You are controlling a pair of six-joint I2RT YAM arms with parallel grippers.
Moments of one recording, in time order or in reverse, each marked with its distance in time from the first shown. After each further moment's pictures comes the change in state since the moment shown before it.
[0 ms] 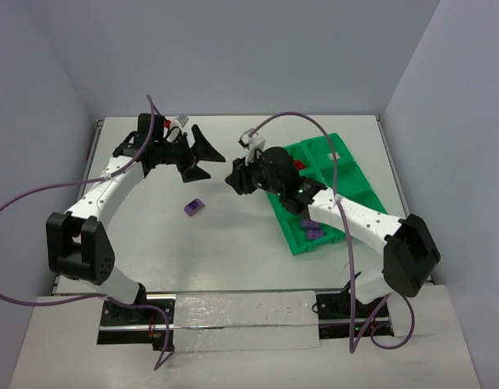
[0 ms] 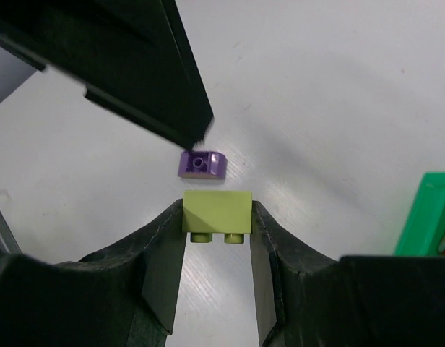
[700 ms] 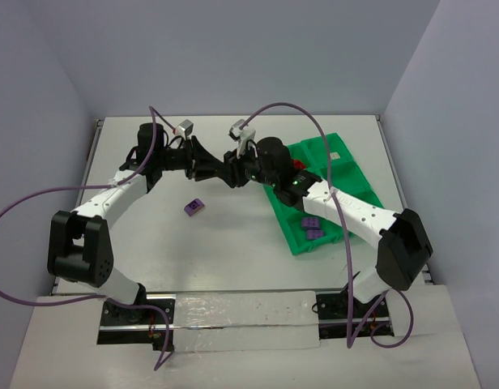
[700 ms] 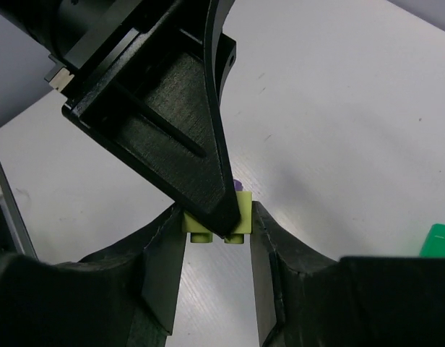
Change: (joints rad) left arm 0.000 -0.017 -0.204 0.449 0.188 -0.279; right arm 0.003 0.046 0.095 -0.004 -0.072 -0.036
